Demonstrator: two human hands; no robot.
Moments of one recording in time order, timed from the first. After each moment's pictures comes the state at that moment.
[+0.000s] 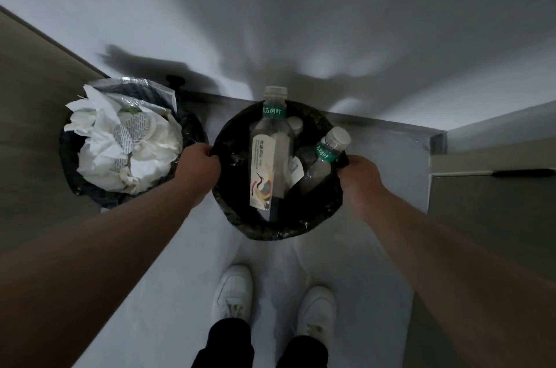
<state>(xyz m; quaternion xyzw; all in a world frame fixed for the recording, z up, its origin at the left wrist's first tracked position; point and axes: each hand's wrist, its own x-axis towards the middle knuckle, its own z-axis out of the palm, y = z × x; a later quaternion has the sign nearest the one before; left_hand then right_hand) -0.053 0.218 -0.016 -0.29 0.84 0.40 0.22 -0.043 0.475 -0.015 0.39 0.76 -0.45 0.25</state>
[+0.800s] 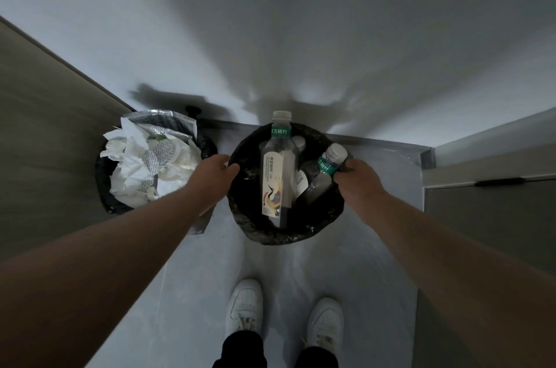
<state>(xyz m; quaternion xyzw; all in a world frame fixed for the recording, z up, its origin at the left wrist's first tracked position) -0.062 0.202 0.038 -0.15 0.87 0.38 0.26 -0.049 0.457 0.051 0.31 0.83 -0.41 0.24</state>
